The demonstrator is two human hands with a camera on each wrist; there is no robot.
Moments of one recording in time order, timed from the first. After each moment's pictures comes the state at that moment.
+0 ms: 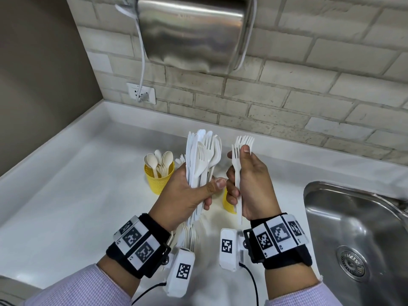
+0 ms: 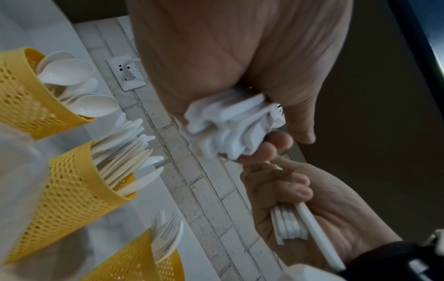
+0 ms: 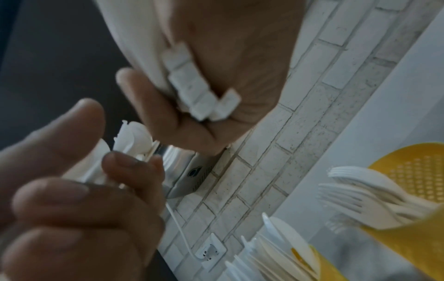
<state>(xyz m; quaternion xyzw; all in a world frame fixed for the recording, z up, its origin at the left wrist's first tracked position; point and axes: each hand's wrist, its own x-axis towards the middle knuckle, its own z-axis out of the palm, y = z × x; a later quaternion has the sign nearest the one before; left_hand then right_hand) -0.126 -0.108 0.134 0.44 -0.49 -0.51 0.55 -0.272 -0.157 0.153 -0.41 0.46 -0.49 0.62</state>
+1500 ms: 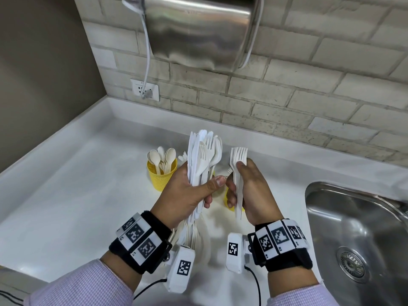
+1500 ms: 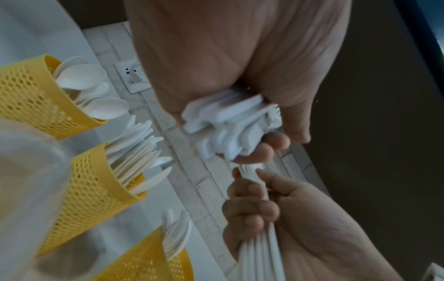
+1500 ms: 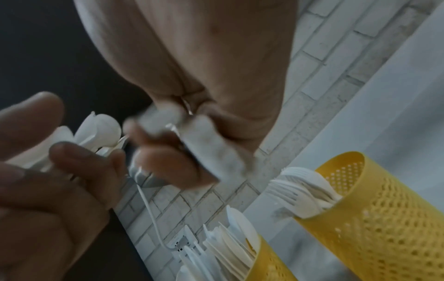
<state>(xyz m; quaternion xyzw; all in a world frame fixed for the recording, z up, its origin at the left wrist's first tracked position) -0.125 -0.104 0.132 0.46 -0.49 -0.50 0.55 -0.282 -0.157 0.128 -0.47 0.49 -0.41 0.61</state>
